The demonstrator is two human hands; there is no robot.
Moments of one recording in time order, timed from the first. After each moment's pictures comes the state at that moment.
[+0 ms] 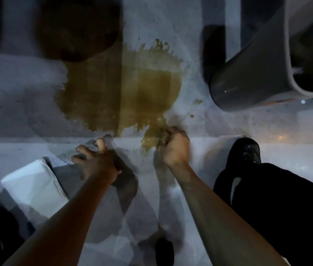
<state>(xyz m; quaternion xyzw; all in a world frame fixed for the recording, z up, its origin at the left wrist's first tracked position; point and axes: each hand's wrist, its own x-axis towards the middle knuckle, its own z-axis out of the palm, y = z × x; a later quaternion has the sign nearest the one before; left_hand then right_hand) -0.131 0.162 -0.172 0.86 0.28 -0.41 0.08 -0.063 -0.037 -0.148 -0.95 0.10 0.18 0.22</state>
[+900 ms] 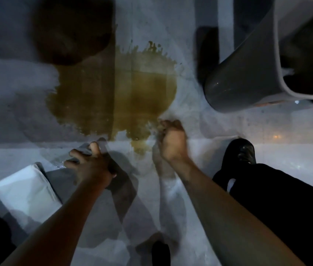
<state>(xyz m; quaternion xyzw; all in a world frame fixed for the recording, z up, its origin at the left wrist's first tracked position) -0.138 0.172 -0.196 0.89 0.23 -0.40 0.05 -0.030 -0.045 -0.144 -0.96 0.02 0.20 0.21</state>
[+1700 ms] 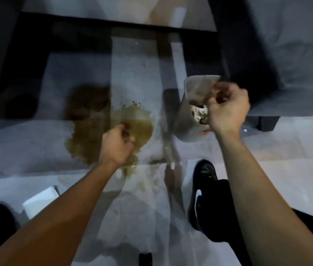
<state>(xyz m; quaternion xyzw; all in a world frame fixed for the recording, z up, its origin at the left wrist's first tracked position) -0.033 0.086 0.058 0.90 0.16 -0.06 0.40 0.049 -0.173 0.150 -0.91 0.15 -0.19 0.34</state>
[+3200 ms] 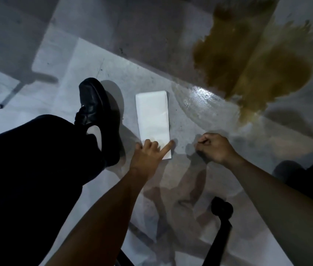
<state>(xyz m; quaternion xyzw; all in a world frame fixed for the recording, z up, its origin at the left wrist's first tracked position) -0.369 0.262 -0.127 0.96 0.02 -0.28 0.06 -0.191 0.072 -0.126 -0.85 -0.08 0.48 0.20</state>
